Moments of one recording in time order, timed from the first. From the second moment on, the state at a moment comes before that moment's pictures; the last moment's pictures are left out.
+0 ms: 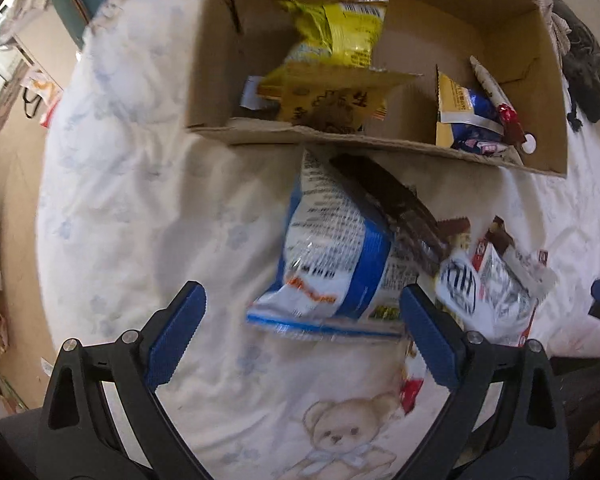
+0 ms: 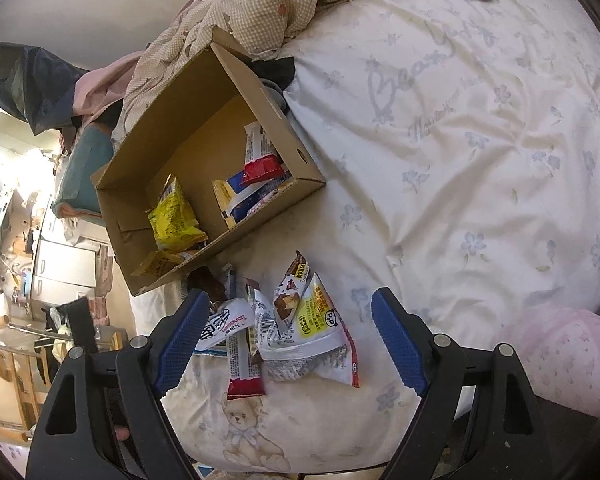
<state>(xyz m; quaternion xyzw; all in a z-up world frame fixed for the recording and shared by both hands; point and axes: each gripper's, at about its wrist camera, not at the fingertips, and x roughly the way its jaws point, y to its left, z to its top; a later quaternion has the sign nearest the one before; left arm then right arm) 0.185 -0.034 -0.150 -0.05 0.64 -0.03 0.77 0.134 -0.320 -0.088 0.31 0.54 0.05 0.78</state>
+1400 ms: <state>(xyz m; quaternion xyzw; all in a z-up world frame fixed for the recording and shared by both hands) 0.128 0.030 -0.037 -0.08 0.55 -0.02 0.83 0.137 -0.322 -0.099 0.32 0.55 0.02 0.77</state>
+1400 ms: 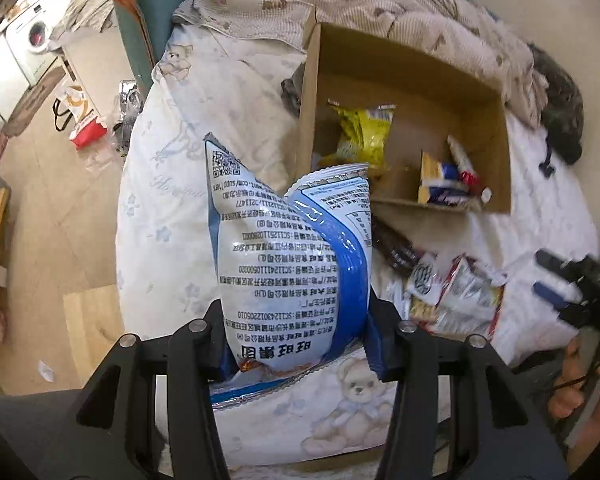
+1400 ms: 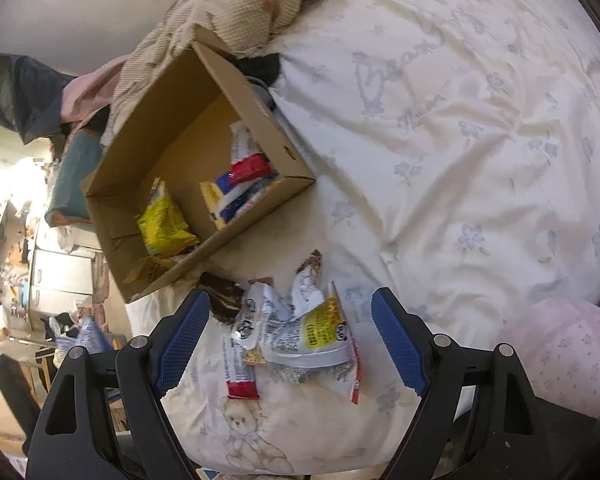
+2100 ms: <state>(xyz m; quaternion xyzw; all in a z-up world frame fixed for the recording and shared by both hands) 0.133 0.029 -0.041 -0.12 0.55 -0.03 0.82 0.163 -0.252 -0.176 0.17 0.69 0.05 0.70</state>
